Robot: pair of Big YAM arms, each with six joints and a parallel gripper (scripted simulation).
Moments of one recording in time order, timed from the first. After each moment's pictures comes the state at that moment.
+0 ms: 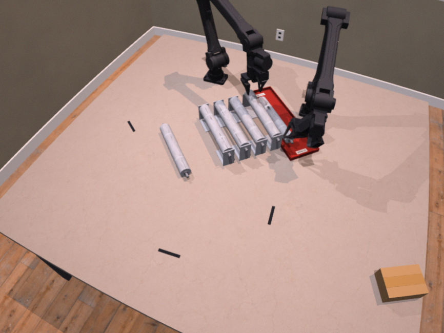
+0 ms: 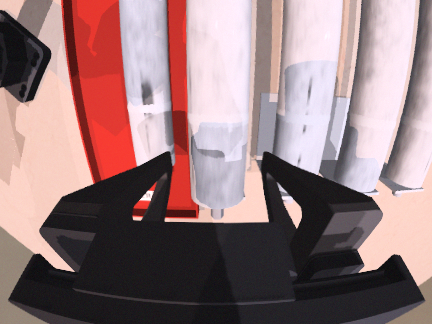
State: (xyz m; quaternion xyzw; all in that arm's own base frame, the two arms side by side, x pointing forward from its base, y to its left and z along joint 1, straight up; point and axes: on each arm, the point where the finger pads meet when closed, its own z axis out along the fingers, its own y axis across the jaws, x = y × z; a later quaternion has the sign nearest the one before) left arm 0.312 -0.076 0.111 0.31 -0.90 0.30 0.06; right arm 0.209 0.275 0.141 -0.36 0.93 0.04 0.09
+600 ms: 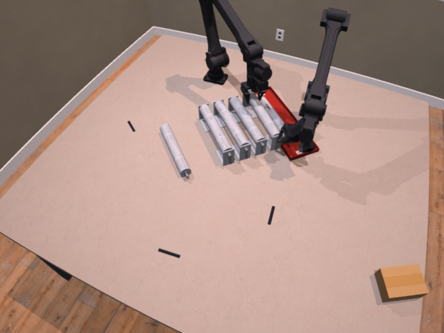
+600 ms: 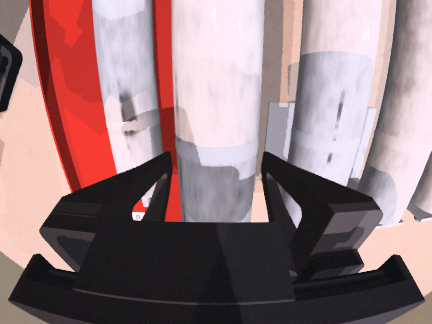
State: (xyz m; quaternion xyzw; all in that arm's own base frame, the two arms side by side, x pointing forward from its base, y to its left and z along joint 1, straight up) left arm 0.313 -0.101 0.075 0.31 -0.90 0.30 0.06; right arm 0.214 0.278 0.094 -0.36 0.93 0.03 0.08
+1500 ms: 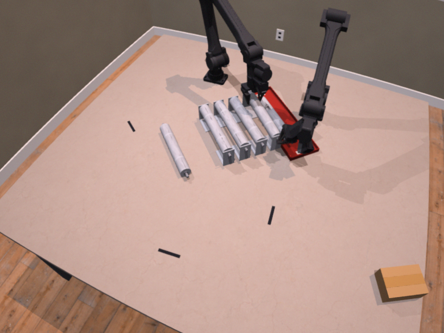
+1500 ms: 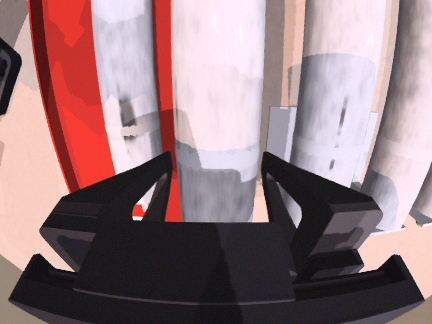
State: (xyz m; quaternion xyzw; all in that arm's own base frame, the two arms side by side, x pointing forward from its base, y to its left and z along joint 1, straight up) left arm 0.315 -0.105 0.069 0.31 -0.90 0.30 0.06; right arm 0.216 0.280 0.090 -0.36 0.93 0.03 0.09
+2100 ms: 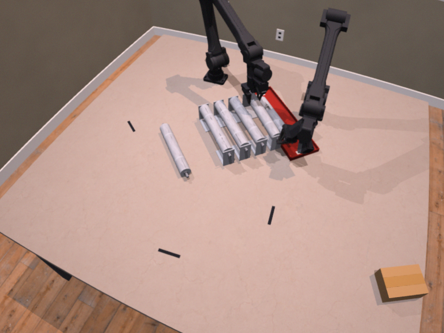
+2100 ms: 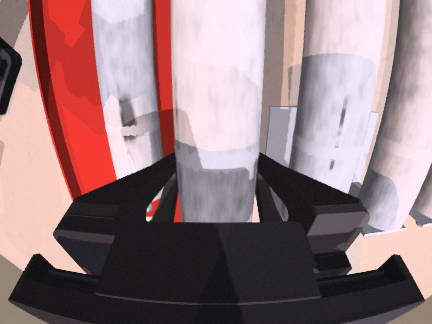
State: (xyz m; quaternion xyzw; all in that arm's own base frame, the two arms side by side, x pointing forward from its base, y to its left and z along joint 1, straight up) left arm 0.315 -0.105 0.069 0.31 -0.90 0.30 0.06; right arm 0.216 0.280 0.090 -0.36 0.93 0.03 0.09
